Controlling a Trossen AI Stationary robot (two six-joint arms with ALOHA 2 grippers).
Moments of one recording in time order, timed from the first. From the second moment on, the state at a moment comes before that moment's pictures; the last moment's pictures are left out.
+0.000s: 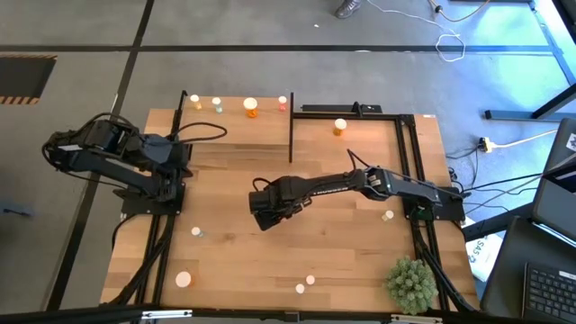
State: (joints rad) left arm -0.14 0.80 1.28 -1.39 -0.17 -0.28; right arm 0.13 2.47 2.33 -1.32 -0.02 1.18
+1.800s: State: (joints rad) left arm -0.14 0.80 1.28 -1.39 -0.17 -0.28; right arm 0.13 2.47 2.33 -1.36 -0.07 1.16
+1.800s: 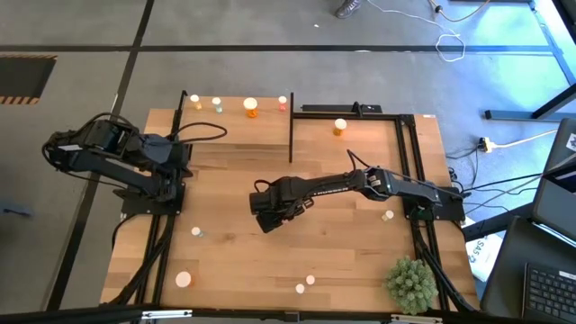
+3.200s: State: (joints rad) left arm -0.14 0.80 1.28 -1.39 -0.17 -0.28; right arm 0.13 2.47 2.33 -1.36 -0.10 1.12
